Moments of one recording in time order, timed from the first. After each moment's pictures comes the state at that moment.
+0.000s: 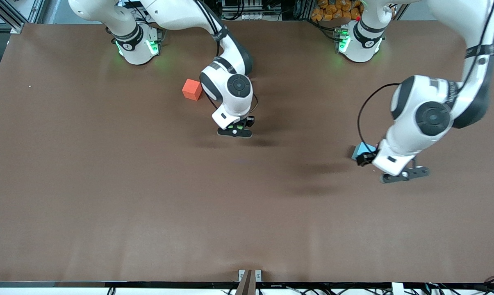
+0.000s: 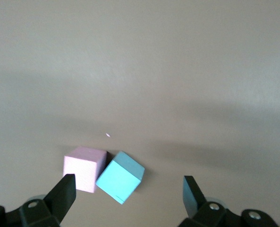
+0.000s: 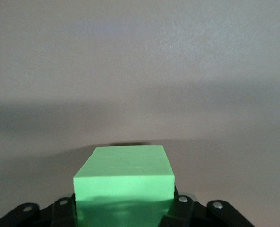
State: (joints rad) left arm -0.02 0.30 -0.19 -1.76 0.18 2.05 -0.46; right arm 0.96 0.61 -0.13 -1.78 0.11 2.28 0.85
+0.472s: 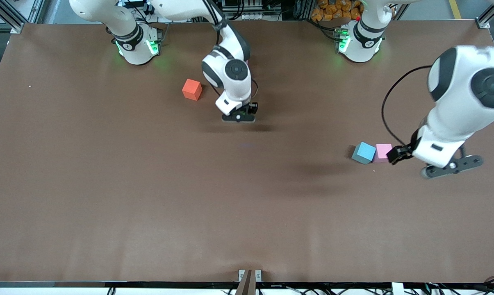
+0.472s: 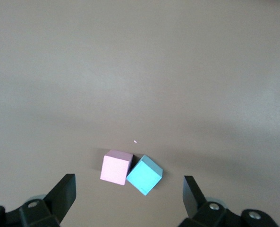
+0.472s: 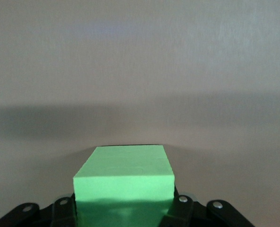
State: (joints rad) left arm -0.02 0.20 -0.14 -1.63 0.17 1.87 -0.43; right arm 1.05 0.52 -0.10 -1.98 0.16 2.45 0.88
